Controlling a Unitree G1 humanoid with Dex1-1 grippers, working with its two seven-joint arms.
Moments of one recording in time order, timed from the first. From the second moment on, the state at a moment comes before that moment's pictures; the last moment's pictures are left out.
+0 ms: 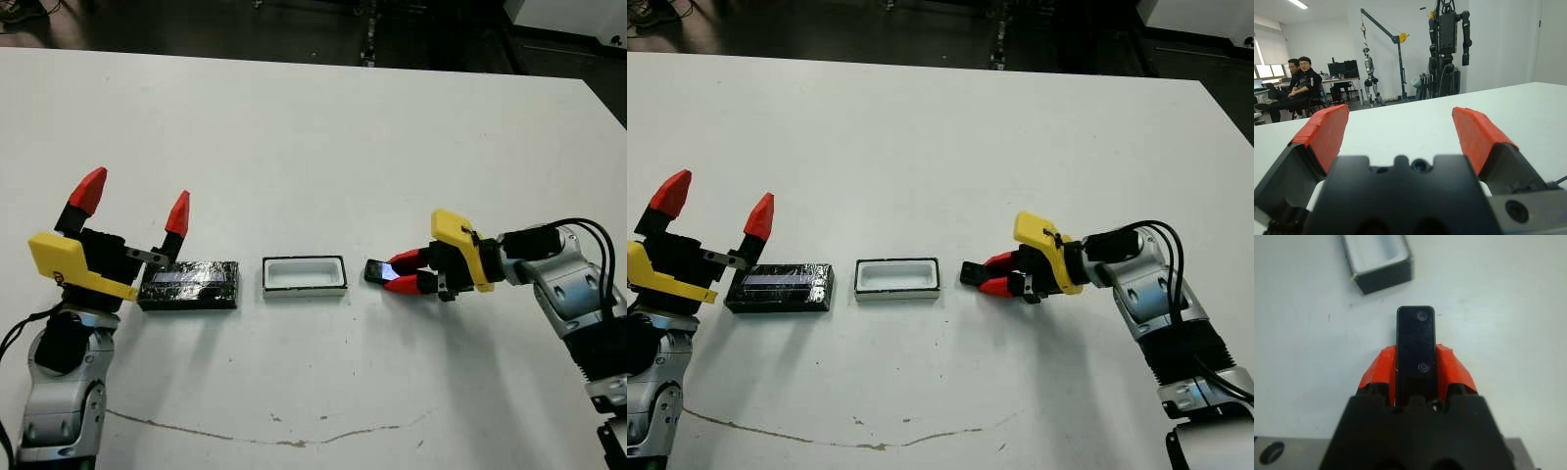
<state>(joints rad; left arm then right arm) 0.03 0.32 0.19 -0.19 -0.27 -0.19 -0.30 -0.57 -0.66 0.24 0.30 0.18 0.43 1.25</state>
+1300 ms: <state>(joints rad) 0.03 0.32 0.19 -0.20 -0.27 -0.18 -0.30 -0.89 -0.31 0.43 0.53 0.12 0.35 1.36</state>
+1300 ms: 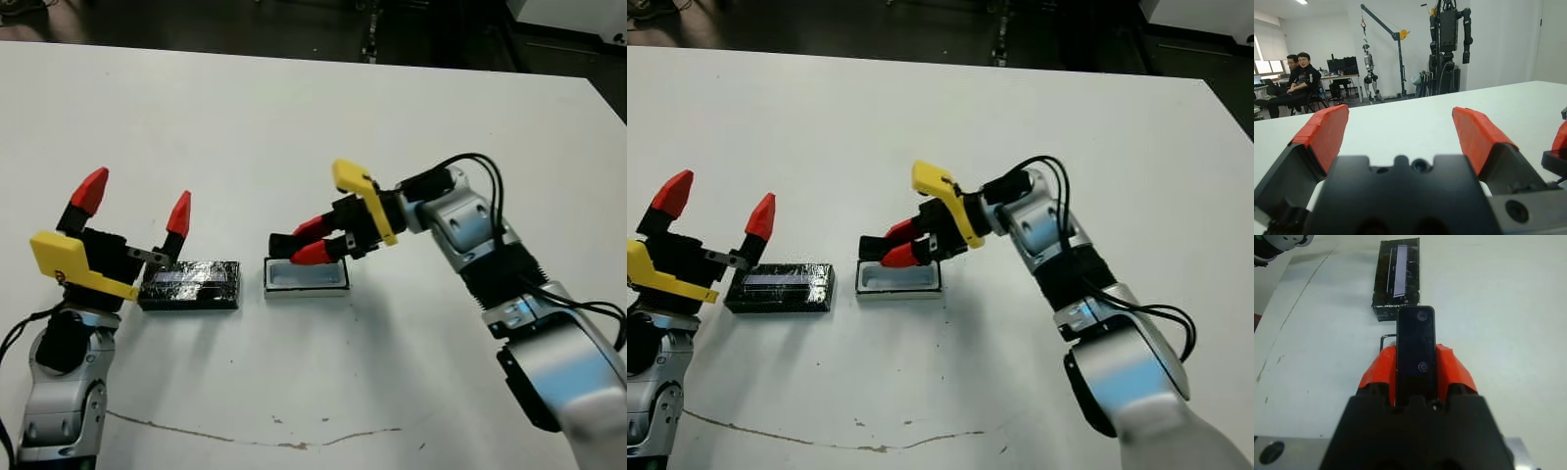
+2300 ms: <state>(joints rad) 0.04 0.32 0.19 -0.19 -0.27 -0.19 -0.30 -0.80 -0.32 0.43 0.46 0.08 0.33 1.33</state>
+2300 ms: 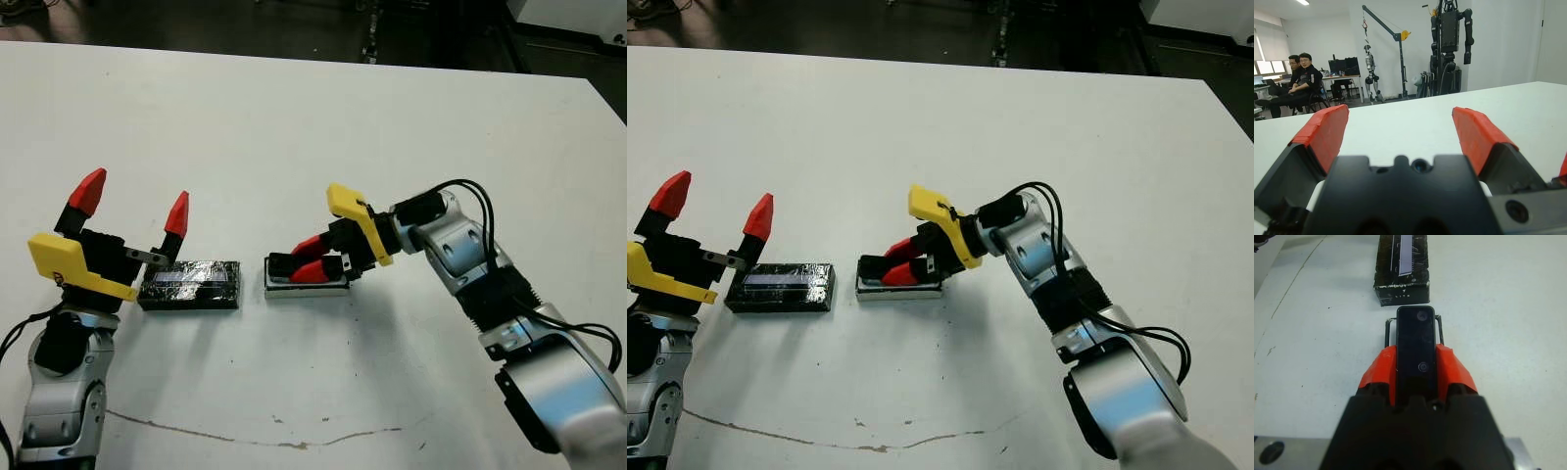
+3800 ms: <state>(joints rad) 0.04 0.32 0.19 -0.20 -0.27 -0.19 -0.31 -0.77 -0.35 0.44 0.47 0.08 0.22 1.31</state>
